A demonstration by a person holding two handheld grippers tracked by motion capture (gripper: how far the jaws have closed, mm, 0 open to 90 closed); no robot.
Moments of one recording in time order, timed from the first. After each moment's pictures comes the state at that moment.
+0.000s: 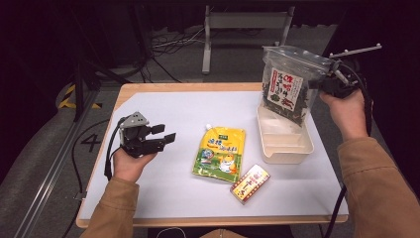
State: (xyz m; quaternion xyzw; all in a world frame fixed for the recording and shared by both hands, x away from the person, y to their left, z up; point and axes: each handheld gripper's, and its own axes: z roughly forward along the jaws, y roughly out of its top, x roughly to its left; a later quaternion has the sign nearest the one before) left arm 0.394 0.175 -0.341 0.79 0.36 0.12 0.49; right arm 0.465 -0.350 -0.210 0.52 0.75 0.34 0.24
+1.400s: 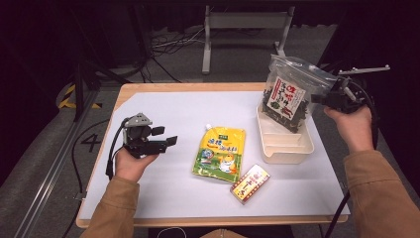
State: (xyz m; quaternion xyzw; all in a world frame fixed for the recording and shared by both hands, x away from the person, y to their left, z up) left arm 0.401 0.172 -0.350 0.80 0.37 0.11 0.46; right arm 0.449 -0.383 -0.248 0.53 0.73 0.37 0.22
